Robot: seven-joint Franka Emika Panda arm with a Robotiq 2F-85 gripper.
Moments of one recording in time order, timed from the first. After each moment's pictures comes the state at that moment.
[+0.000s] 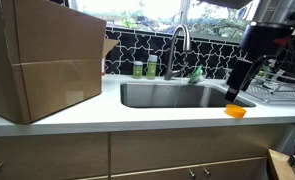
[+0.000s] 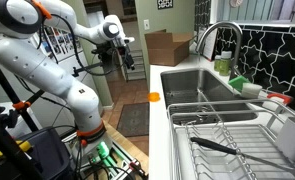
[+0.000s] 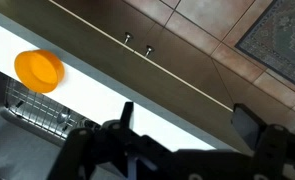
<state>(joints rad) -0.02 -0.54 0.37 -2.46 -0.02 2.01 0.58</state>
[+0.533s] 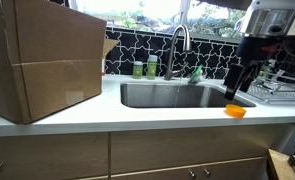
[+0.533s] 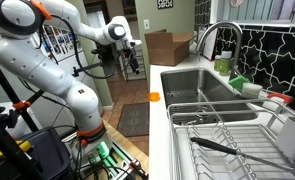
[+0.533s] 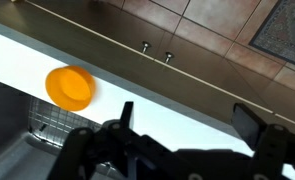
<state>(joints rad) -0.04 -0.55 0.25 -2.52 -0.04 2.01 0.59</state>
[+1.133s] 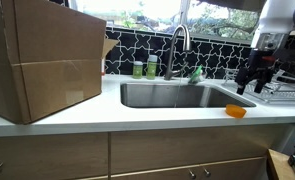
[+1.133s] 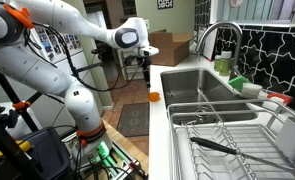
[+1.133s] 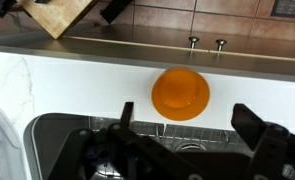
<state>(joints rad) -0.24 -0.65 -0.02 -2.67 -0.09 2.06 0.49</state>
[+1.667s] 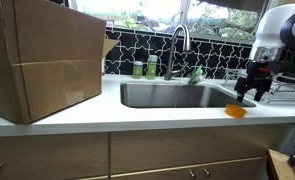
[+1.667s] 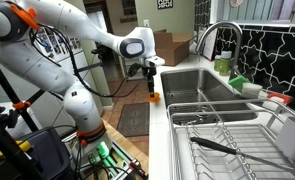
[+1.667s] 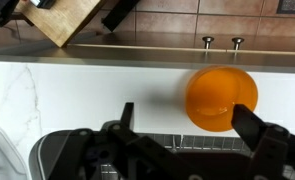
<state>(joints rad) -0.31 -0.58 -0.08 -2.72 -0.09 2.16 0.43</state>
